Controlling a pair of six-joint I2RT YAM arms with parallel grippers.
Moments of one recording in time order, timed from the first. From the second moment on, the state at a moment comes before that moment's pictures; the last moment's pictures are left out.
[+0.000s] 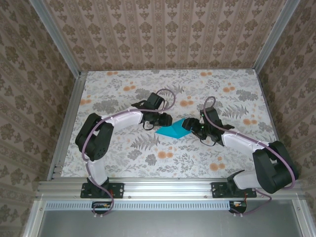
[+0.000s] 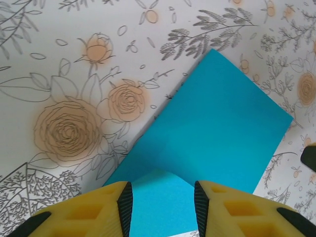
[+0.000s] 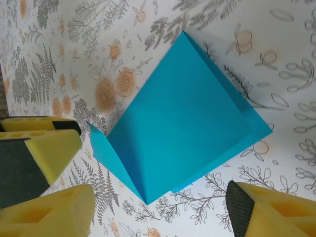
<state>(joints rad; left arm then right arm) -0.71 1.85 1.24 -0.39 0.30 -0.48 0.38 1.36 0.61 -0.07 -0.28 0.92</state>
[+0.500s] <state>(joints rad) -0.60 1.72 1.08 -0.33 0.29 -0.57 0.45 1.57 0.58 0.24 -0.37 1.10</state>
